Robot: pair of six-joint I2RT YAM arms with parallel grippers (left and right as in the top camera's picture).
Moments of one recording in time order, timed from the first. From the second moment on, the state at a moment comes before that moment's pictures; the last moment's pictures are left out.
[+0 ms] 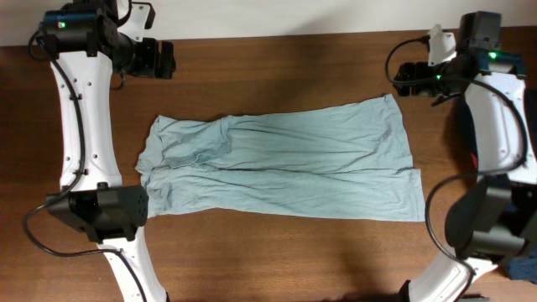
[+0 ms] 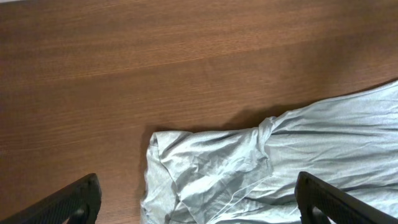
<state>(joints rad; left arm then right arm) 0.04 2.20 2.58 -1.48 0.16 0.16 -0.21 1.94 1.80 -0.94 -0.26 -0.17</state>
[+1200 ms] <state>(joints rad) 0.03 2.43 2.58 -1.54 0.05 0.11 -0.22 2.27 1.80 -0.64 -0.36 -0.20</state>
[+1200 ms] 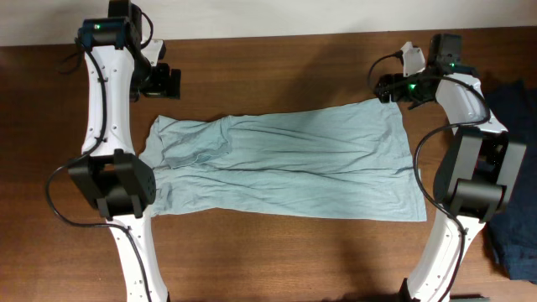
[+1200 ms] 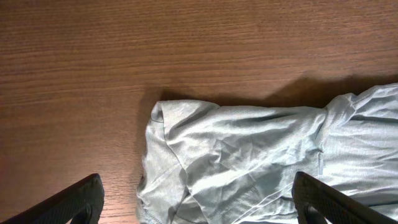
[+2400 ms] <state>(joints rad) 0.03 2.43 2.58 -1.57 0.05 0.11 -0.30 2.35 1.82 -0.66 -0.50 -0.22</state>
